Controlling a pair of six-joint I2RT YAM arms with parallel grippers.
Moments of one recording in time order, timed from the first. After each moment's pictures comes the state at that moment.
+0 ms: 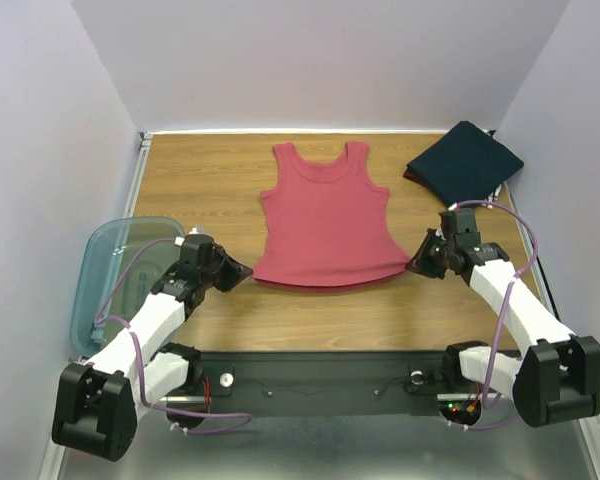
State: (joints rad) left arm -0.28 0.94 0.43 -0.23 0.15 -1.06; right arm 0.14 1.10 0.71 -0.58 -0.15 0.64
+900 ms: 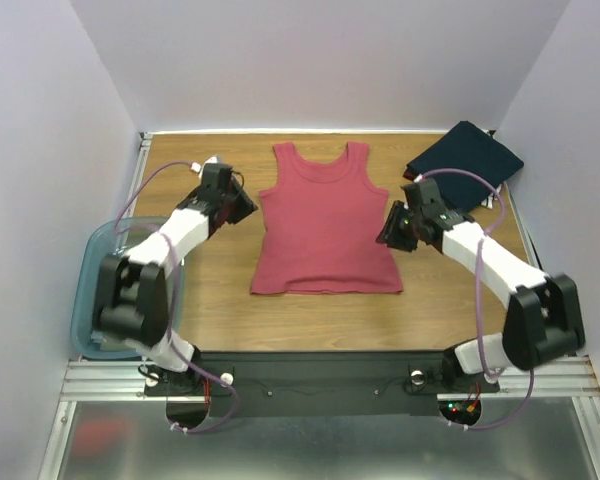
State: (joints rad) left arm -0.27 1.45 0.98 -0.20 0.03 -0.81; right arm 0.32 1.34 0.93 -0.52 -0.05 0.68
